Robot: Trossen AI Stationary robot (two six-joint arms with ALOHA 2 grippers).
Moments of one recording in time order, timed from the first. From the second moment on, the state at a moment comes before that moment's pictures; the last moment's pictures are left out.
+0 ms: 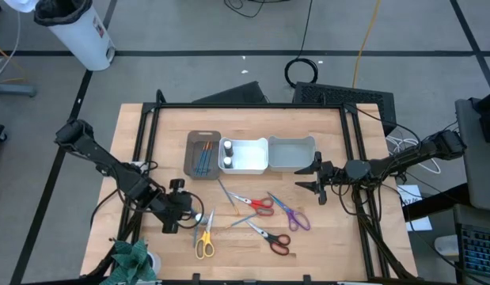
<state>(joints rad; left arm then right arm) -0.63 1.21 0.76 -0.68 -0.21 -0.53 0.24 0.75 0.09 0.59 0.23 0.16</state>
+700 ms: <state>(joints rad) -0.39 1.22 1.36 -0.97 -0.38 -0.21 0.24 0.75 0.09 0.59 0.23 0.16</state>
